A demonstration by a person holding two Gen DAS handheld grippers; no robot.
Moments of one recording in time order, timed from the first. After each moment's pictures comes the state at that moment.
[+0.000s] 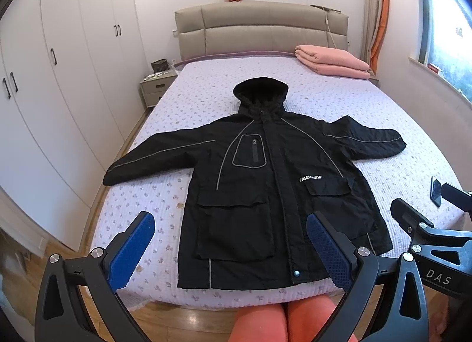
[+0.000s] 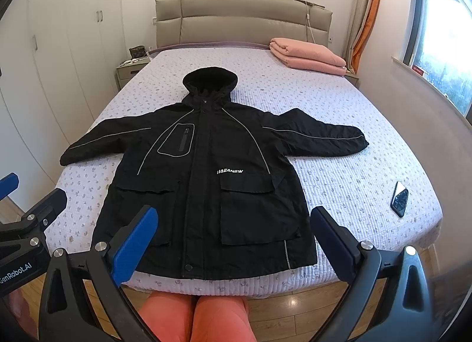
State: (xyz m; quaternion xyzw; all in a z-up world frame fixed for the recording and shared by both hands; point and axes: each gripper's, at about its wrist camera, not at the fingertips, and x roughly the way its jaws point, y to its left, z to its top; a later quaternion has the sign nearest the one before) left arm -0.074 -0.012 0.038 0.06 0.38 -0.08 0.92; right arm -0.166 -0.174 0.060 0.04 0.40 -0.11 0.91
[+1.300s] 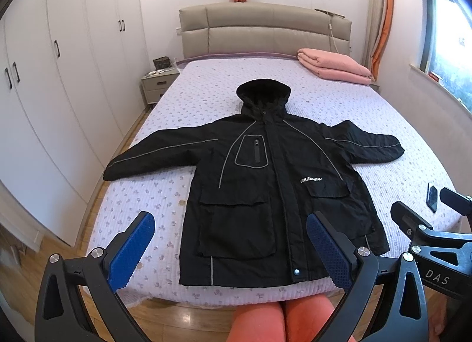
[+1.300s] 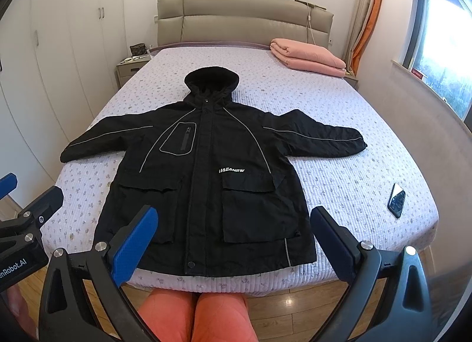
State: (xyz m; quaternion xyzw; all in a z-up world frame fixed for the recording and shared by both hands) left arm -0.081 0.000 0.039 0.04 0.38 -0.08 0.92; right arm -0.169 -0.160 0.067 0.03 0.40 -0.11 0.91
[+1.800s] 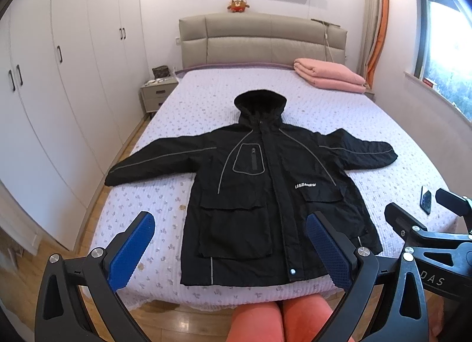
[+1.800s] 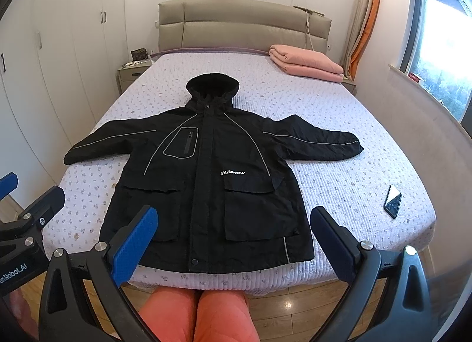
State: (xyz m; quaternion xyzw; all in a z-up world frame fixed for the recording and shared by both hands) left arm -0.107 0.011 0.056 0.04 0.35 -0.09 0.93; right arm -0.193 -0.147 0.085 0.02 0.38 -0.12 0.92
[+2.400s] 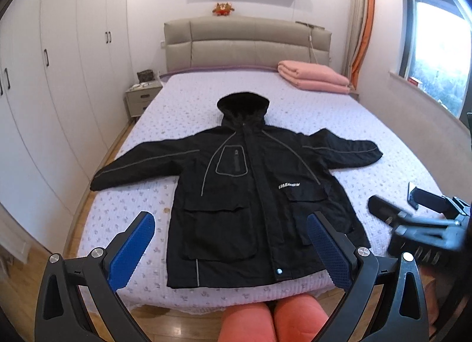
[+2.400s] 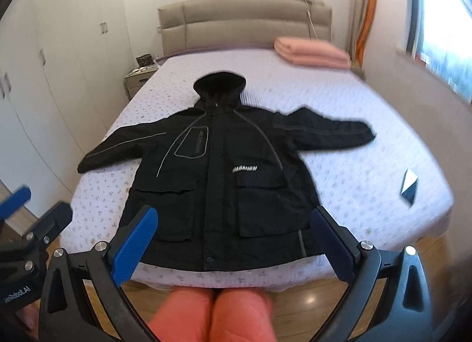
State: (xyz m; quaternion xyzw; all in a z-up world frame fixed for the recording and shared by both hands) left arm -0.100 -0.003 0.043 0.03 0.35 -0.13 0.93; right arm -0.190 -0.174 0.072 0.09 0.39 -0.09 0.91
